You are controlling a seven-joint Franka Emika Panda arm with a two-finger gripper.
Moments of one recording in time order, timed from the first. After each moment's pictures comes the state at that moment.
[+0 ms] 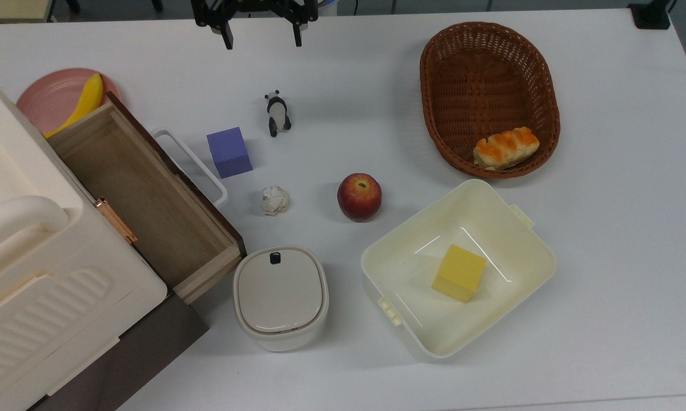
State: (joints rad) arm 0.01 0.01 -0.04 -1.65 0.05 1.69 -0.07
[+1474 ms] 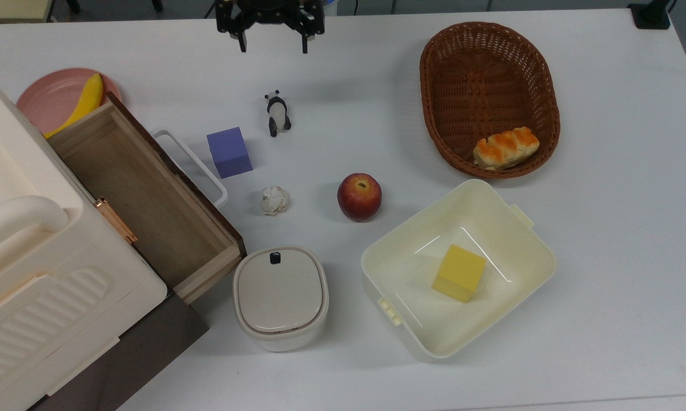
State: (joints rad) arm -0.06 -0.15 0.06 -2.02 -0.02 1.86 -0.01
